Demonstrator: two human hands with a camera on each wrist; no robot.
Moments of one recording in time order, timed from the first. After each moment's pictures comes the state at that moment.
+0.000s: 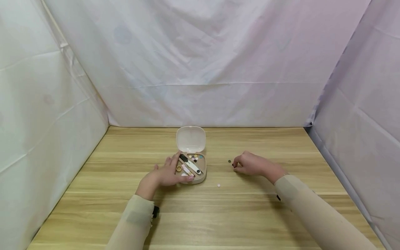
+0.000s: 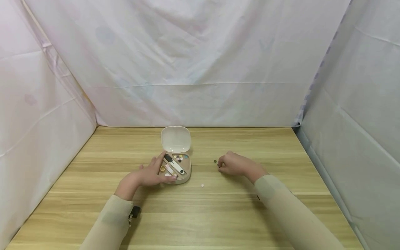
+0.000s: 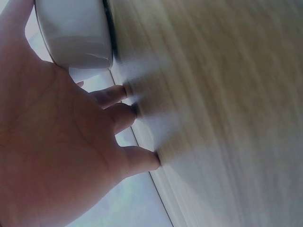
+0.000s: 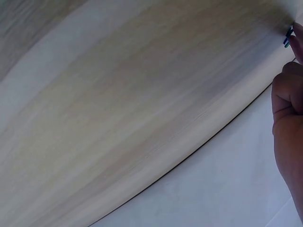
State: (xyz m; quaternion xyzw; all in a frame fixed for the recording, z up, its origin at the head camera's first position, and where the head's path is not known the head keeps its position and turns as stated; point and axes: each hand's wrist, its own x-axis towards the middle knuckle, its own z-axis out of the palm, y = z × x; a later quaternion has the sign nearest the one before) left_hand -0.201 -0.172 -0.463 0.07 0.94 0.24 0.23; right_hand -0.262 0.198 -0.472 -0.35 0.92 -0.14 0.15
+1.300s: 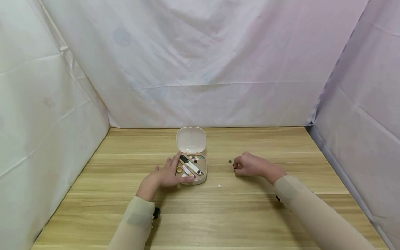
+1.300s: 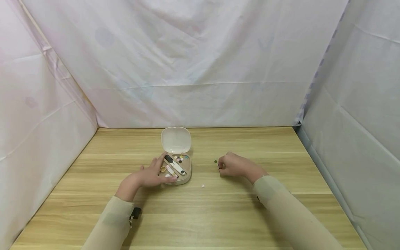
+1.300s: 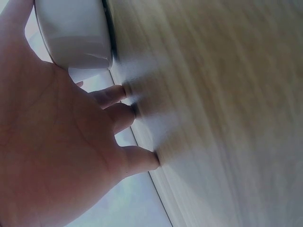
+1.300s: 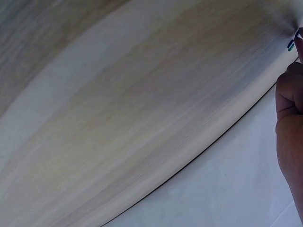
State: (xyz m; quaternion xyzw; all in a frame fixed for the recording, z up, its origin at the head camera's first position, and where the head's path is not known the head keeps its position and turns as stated) left_hand -0.203 -0.172 -0.470 0.07 0.94 0.25 0.22; right_hand -0.262 0.200 -0.477 -0.35 0.91 -0.18 0.14
